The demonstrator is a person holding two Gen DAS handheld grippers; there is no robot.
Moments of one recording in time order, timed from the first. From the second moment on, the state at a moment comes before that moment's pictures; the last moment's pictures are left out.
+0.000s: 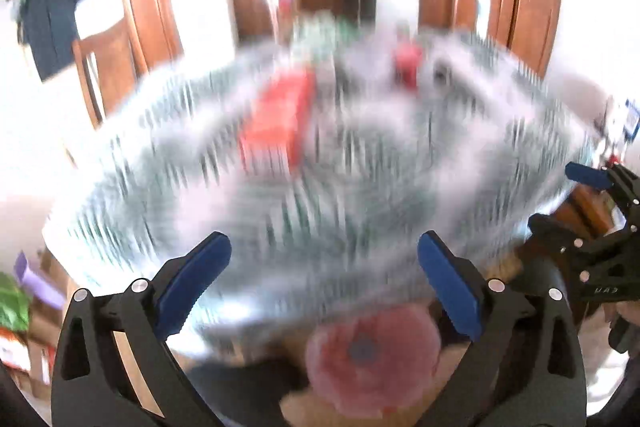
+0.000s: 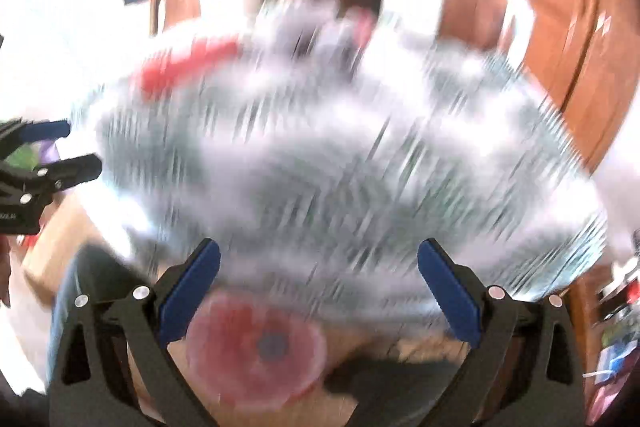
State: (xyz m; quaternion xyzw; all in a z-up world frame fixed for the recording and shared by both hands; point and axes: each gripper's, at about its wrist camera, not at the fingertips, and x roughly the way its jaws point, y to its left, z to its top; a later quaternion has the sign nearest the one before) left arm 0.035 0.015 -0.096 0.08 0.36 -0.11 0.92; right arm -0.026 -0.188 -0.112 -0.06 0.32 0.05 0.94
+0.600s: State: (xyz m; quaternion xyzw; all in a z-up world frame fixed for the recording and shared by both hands) left arm 0.161 0.006 -0.111 0.08 0.40 -0.09 0.91; right arm 0.099 -0.205 -0.121 -0.14 0.31 -0.06 0.94
